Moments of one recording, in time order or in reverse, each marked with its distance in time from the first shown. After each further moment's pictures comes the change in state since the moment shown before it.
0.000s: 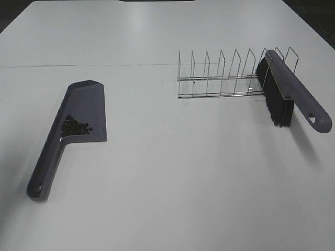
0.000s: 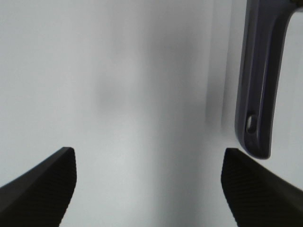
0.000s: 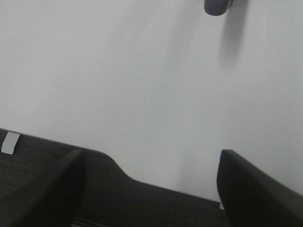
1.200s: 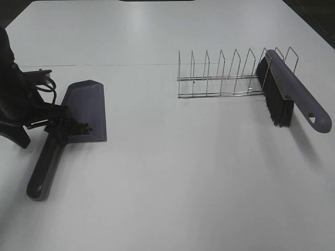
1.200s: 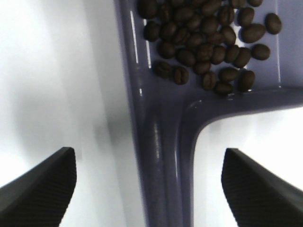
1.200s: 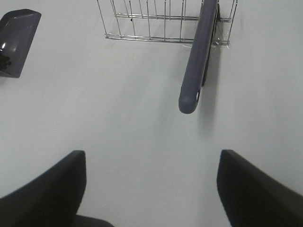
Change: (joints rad) left arm -0.199 0.633 -0.461 -0.130 0.016 0.019; right arm 0.000 0.227 -0.328 -0.027 -0.042 0.069
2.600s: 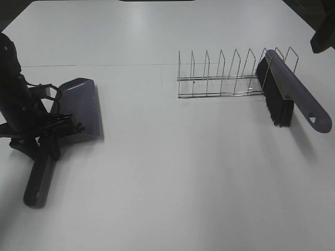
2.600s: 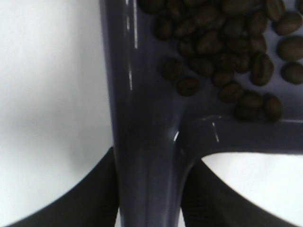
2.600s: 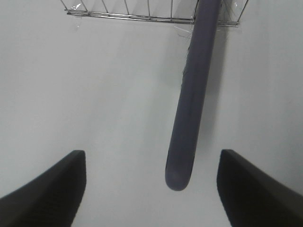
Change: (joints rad) left arm -0.003 0.075 0.002 -0.045 0.038 -0.132; right arm 0.000 0.820 -0.406 -0.029 -0.073 0.002
